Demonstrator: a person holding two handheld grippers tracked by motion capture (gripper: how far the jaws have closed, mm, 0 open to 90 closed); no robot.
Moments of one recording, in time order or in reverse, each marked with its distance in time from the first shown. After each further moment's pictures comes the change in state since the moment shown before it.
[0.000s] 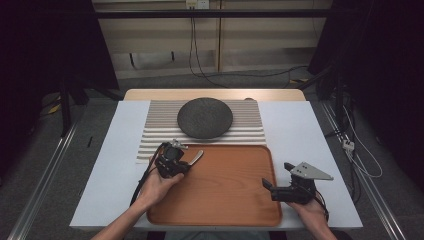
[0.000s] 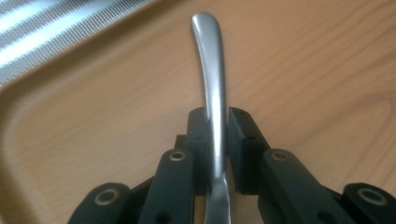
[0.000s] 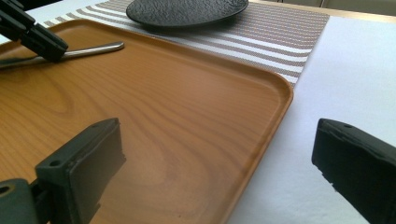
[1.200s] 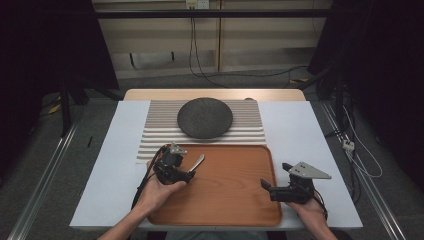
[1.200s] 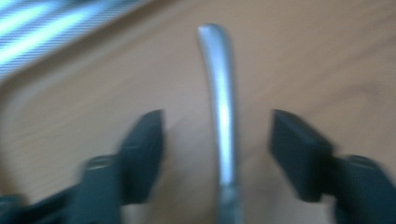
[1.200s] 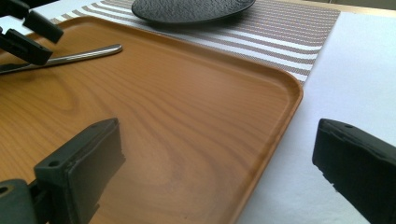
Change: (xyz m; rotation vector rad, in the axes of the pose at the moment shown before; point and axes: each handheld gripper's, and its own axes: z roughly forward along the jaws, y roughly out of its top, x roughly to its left) left arm -0.008 -0.008 -0.008 -0.046 0.061 -0.018; right arm 0.001 0.000 0.004 0.012 0.023 0.005
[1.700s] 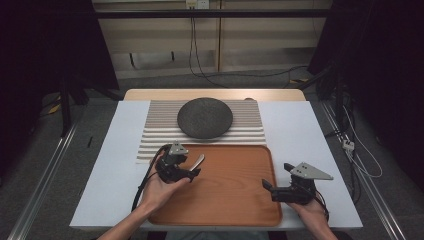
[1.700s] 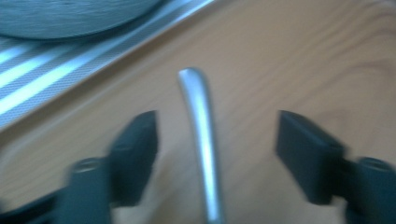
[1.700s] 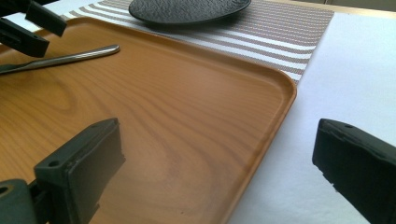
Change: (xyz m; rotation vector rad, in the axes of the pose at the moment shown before) left arm -0.005 0.002 -0.003 -0.150 -0.120 0.105; right arm -0.001 -0.001 -0.004 -0.005 -0.010 0.001
